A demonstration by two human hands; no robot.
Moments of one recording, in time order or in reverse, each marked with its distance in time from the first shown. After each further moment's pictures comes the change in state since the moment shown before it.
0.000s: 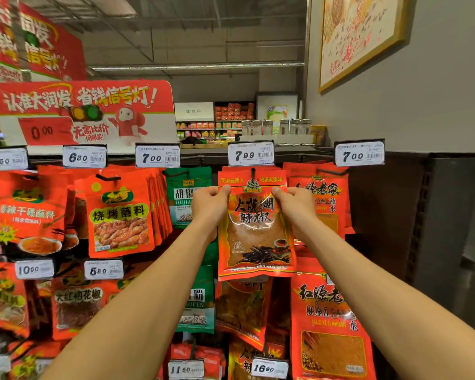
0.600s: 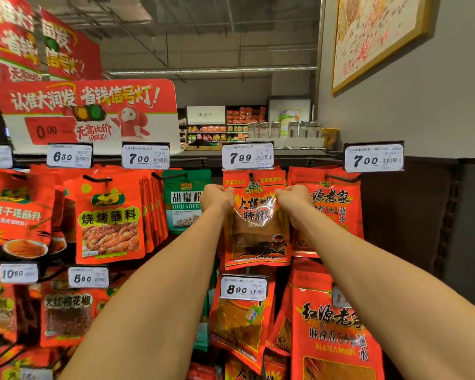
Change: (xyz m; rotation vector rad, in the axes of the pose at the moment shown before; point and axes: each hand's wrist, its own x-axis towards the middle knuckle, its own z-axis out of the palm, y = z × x) left_hand 0.060 -0.006 0.045 0.245 0.096 -0.125; right_hand 0.063 0.000 0.018 -0.195 -0.012 0.147
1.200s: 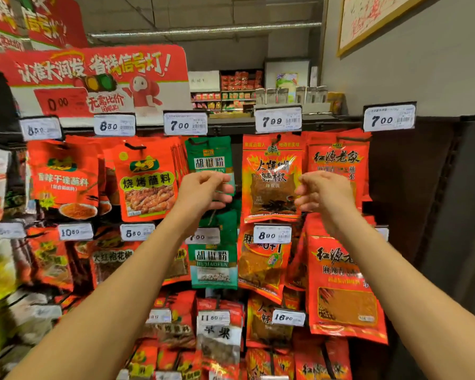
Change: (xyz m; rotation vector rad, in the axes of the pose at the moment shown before) left_hand -0.098 -0.045 -0.152 -0.321 -0.337 0.132; right_hand -0.162 0.010 -0.040 0.462 -0.114 -0.093
